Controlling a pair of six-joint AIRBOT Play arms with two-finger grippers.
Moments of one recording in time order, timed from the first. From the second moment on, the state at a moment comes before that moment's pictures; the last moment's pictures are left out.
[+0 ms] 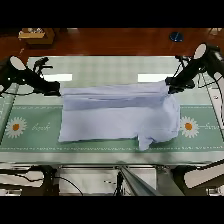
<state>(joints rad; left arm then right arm) 0.10 -1.57 1.31 1.24 -1.25 -1.33 -0.06 -1.74 1.59 -1.44 1.51 1.57</state>
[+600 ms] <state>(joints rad) 0.30 -1.47 1.25 1.24 -1.51 -1.30 -0.20 -1.61 1.50 -1.54 1.54 1.50</state>
